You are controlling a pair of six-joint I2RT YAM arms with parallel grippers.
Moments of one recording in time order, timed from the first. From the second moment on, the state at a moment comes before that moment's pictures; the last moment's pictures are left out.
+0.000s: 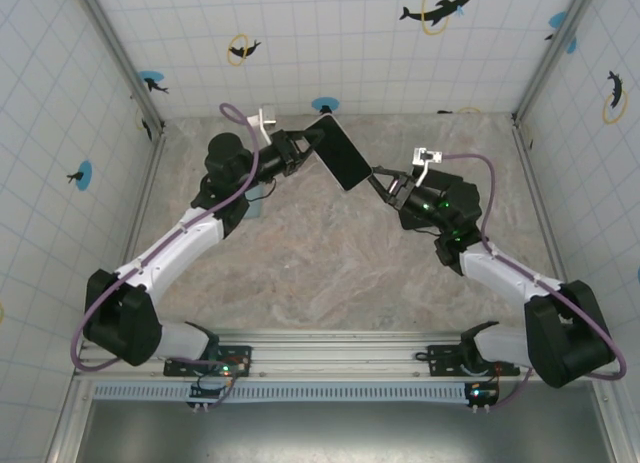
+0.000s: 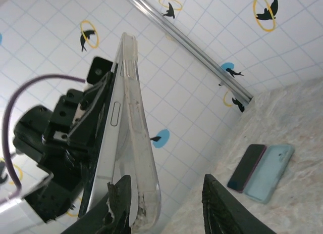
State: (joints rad) left arm -0.49 1.38 1.05 0.44 0.60 -1.19; right arm 0.44 1.26 0.60 0.88 -0.59 1.01
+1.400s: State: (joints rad) left arm -0.50 1.45 0.98 0.45 0.48 -1.23; right arm 0.48 1.38 0.61 1.09 -0.42 1.43
